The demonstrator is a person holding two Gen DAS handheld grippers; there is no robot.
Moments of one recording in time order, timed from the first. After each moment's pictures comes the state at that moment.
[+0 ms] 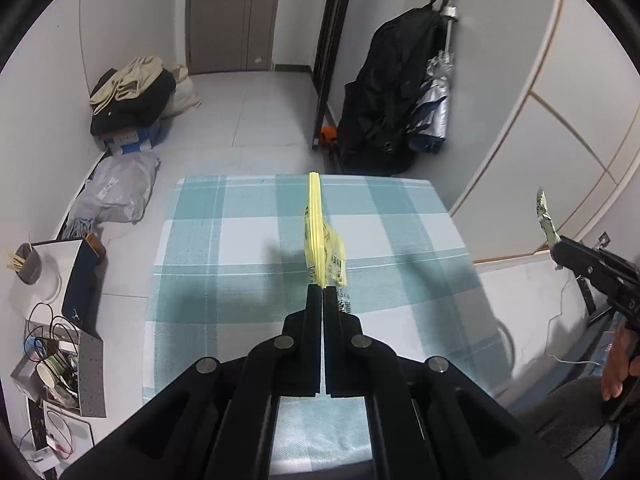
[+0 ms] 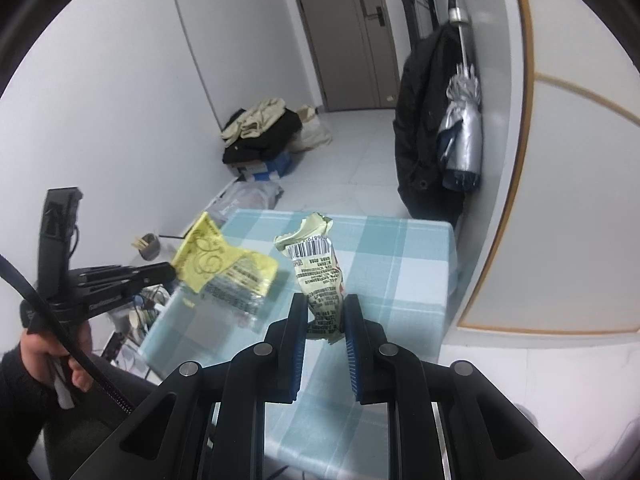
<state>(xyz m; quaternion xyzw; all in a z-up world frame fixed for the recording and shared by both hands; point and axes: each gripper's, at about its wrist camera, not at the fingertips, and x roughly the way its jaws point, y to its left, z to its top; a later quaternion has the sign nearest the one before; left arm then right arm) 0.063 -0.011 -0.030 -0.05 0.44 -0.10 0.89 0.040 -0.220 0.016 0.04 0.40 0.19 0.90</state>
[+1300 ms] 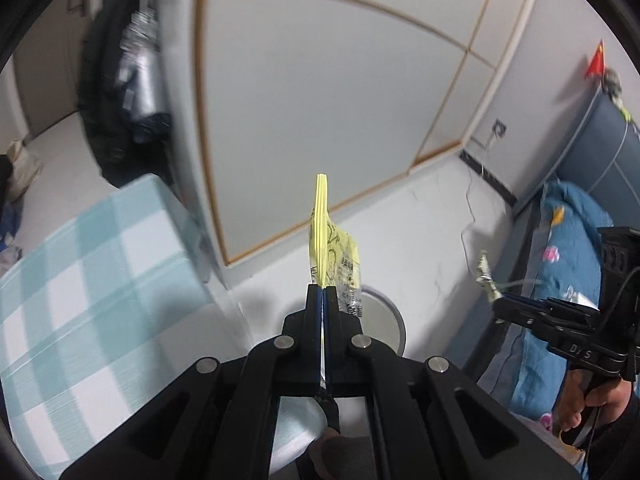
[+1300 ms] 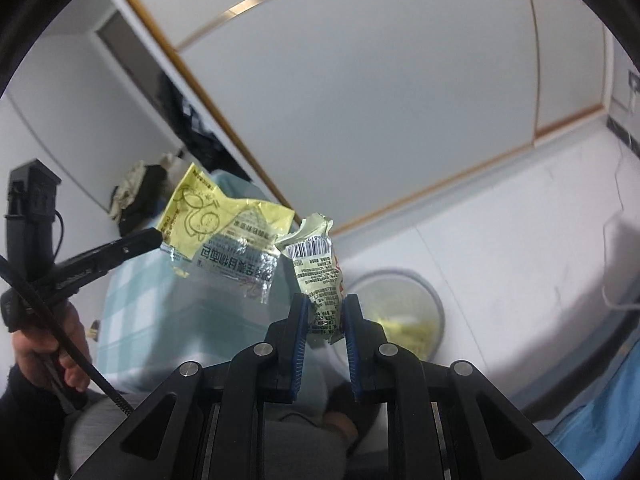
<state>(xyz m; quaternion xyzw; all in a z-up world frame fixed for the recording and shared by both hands) 0.046 -0.284 -0.057 0.07 0.46 -0.34 0.82 -0.085 -0.466 -0.095 0.24 0.46 -0.04 0.85</state>
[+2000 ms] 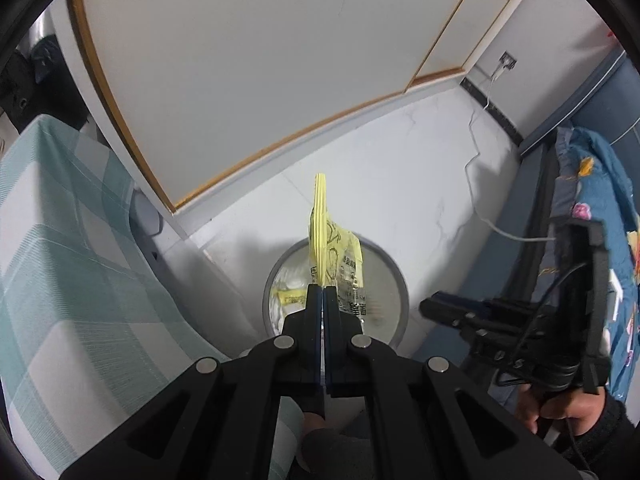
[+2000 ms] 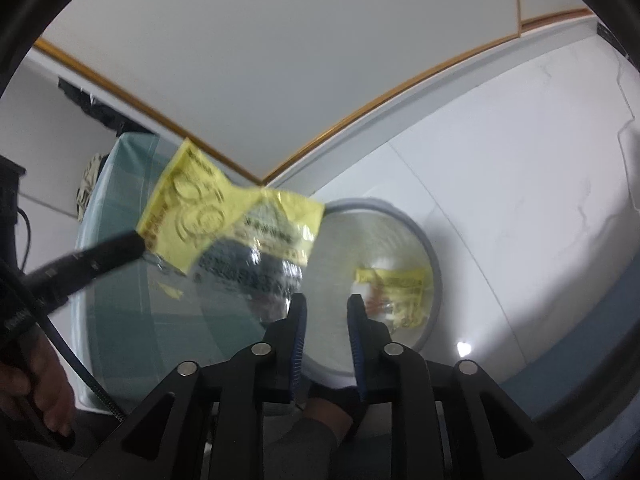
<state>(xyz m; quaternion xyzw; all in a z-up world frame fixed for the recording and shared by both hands) 0.063 -0.367 -0.146 0.11 0.57 -0.34 0.74 -0.029 -0.487 -0.215 0.32 0.53 -0.07 0.78</state>
